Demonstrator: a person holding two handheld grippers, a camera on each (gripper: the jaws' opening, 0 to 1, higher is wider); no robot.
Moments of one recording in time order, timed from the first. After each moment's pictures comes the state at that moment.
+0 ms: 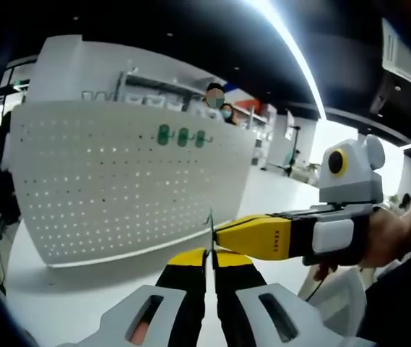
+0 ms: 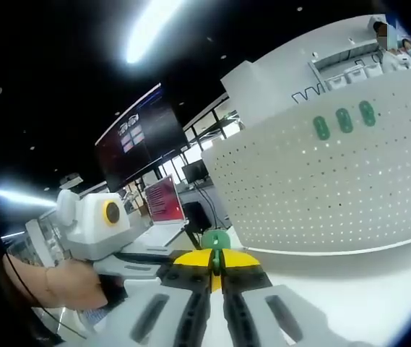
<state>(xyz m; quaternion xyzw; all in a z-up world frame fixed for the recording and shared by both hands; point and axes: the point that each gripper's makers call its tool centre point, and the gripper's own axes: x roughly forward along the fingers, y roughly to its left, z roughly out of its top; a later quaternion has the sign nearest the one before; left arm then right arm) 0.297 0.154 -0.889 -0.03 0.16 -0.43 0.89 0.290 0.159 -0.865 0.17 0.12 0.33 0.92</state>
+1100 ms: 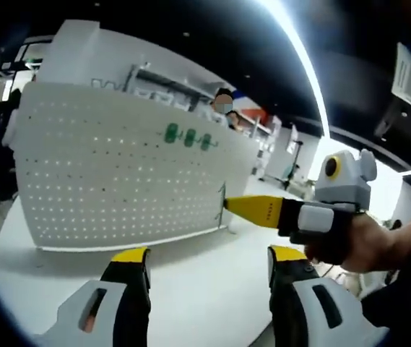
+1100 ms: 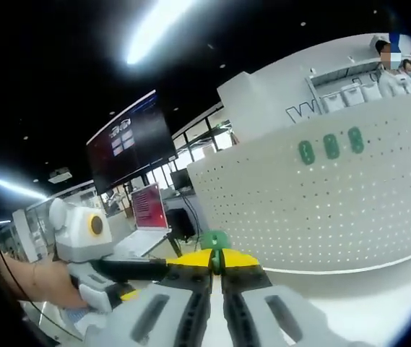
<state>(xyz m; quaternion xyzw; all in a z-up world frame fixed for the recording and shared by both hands) 0.290 0.156 -0.884 -0.10 0.18 -0.42 0.88 0.310 0.129 -0.850 0.13 0.09 0.29 0.94</state>
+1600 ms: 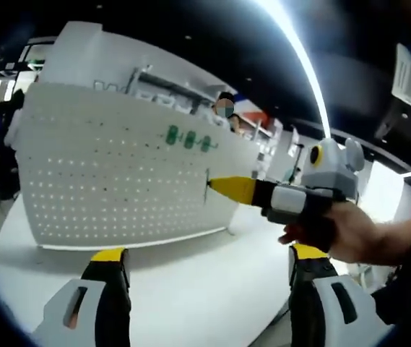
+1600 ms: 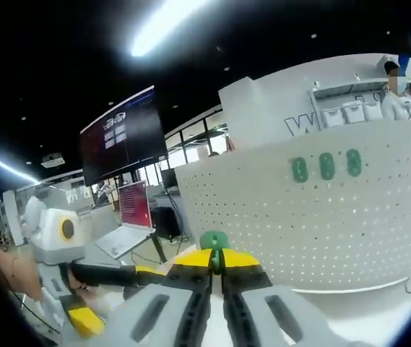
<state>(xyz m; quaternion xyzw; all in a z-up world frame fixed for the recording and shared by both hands) 0.288 0.160 -0.887 -0.10 0.18 -0.42 0.89 0.341 0.107 -0.841 0.09 0.06 0.26 0.96</state>
